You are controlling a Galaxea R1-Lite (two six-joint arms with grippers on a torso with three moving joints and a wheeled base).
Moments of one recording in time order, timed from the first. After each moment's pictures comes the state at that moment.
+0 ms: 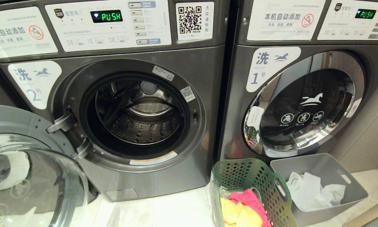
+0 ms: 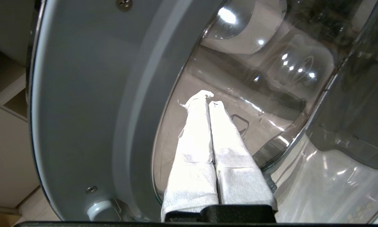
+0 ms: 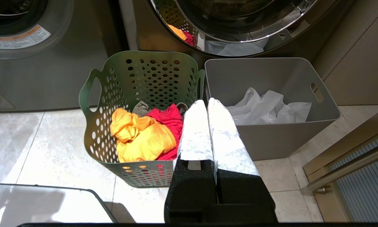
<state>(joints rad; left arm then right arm) 0.03 0.54 -0.34 0.08 0.91 -0.01 0.00 0.00 -0.08 0.19 0.02 -0.06</state>
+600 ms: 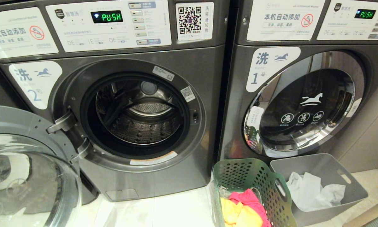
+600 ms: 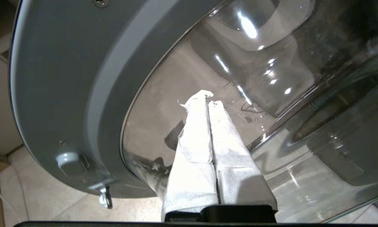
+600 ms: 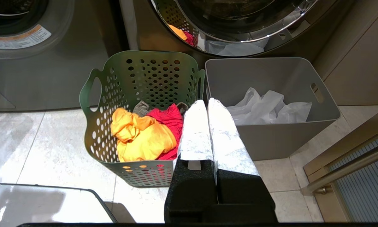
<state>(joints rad) 0.23 0.80 -0.45 0.06 0.80 -0.19 0.00 0.00 -0.08 0.19 0.02 -0.06</state>
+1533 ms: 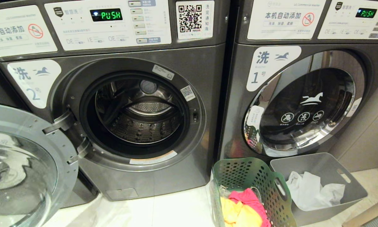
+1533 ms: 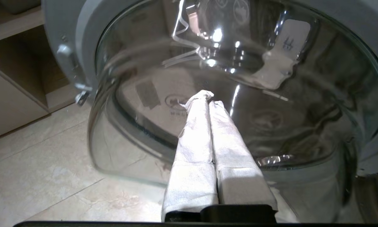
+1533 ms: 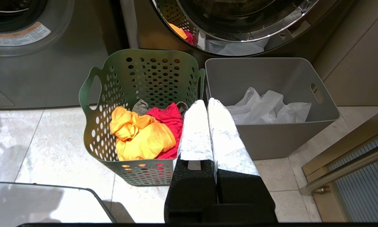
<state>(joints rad) 0.45 1.17 -0.61 -0.28 0.67 -0.19 0.00 0.00 -0.07 0.19 0.02 -0.06</state>
